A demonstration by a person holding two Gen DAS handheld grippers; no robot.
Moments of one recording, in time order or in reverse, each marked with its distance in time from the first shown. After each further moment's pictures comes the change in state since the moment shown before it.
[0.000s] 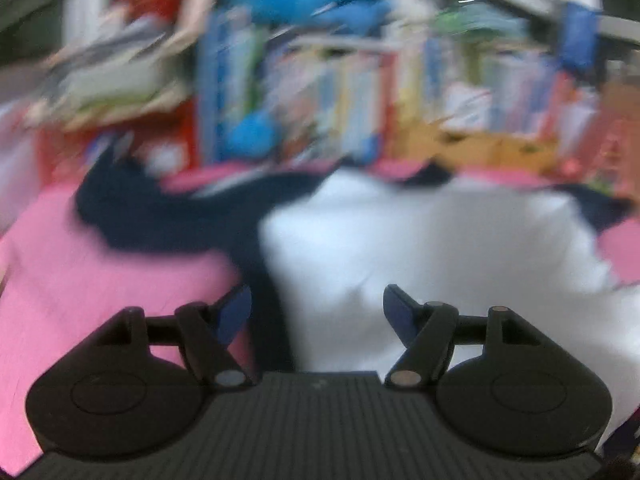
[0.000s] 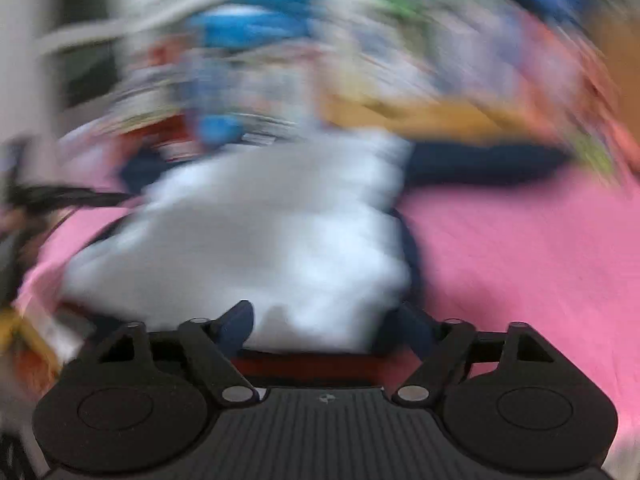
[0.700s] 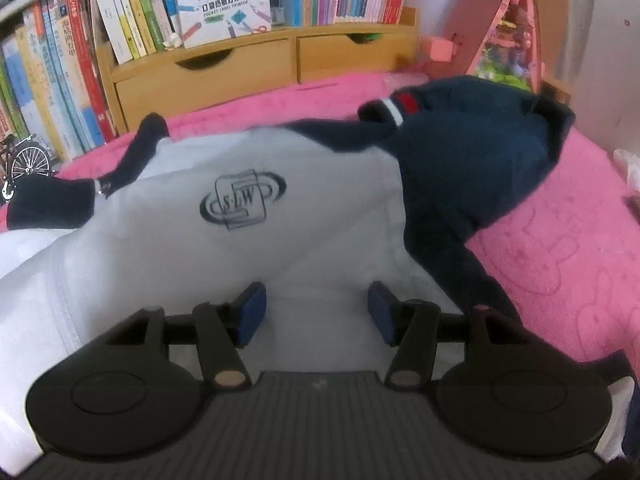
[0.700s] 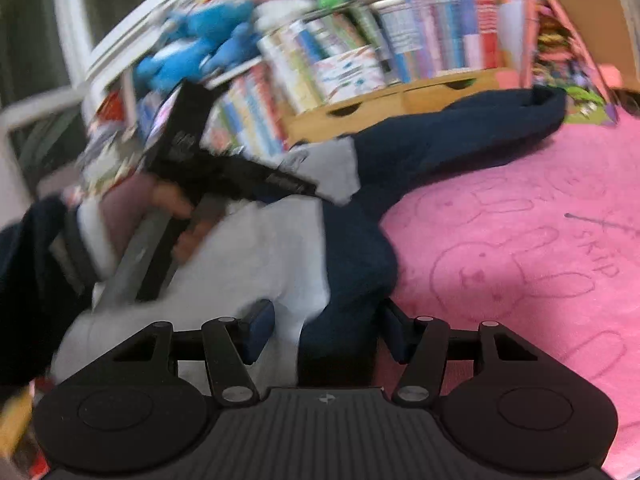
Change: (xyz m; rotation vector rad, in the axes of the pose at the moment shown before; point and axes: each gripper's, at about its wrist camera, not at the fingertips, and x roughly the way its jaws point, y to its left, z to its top) left arm 0.178 -0.223 0.030 0.264 0.289 -0.266; right arm 0.057 -0.029 0.002 0.160 -0.133 0.050
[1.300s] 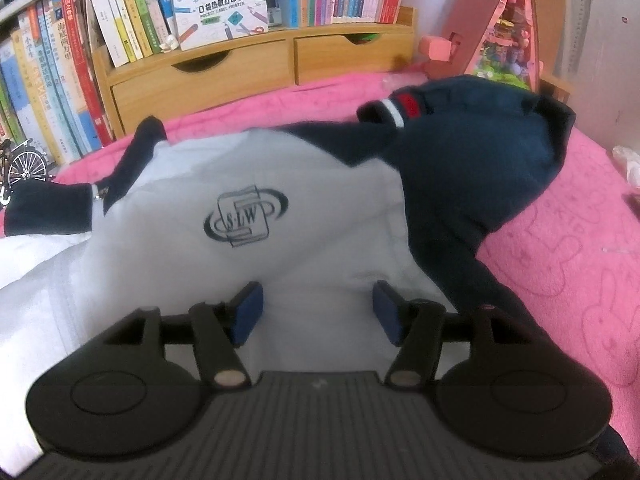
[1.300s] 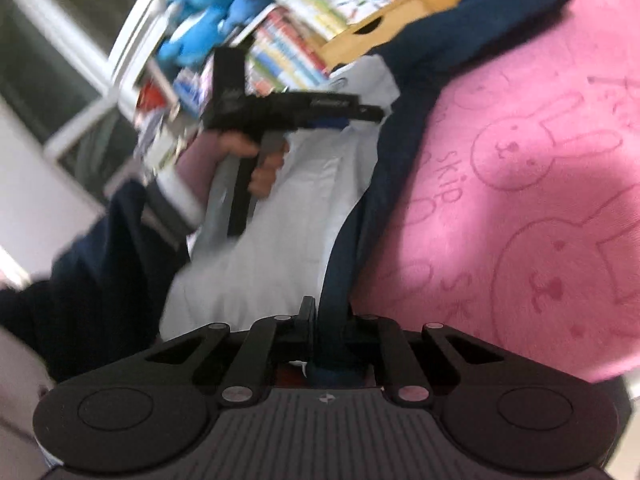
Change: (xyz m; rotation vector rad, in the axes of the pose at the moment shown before) left arm 0.011 0.004 0.009 0.014 -0.005 -0.010; right arm -0.043 -0.013 -0.018 0.151 0.295 0.249
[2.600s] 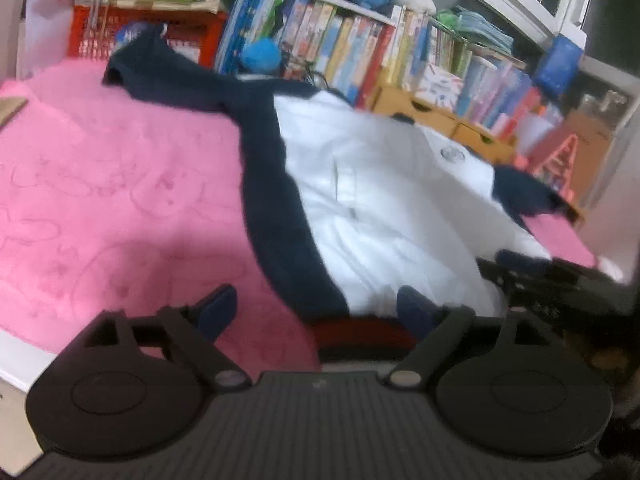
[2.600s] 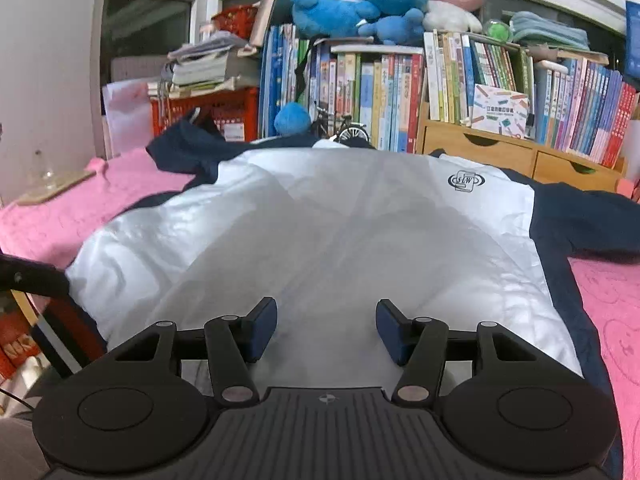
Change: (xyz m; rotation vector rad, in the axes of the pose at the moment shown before) left arm -0.277 0.080 -0.270 -0.554 -0.224 0.151; right arm 0.115 0.148 -0.026 -0.604 -0.199 -0.322
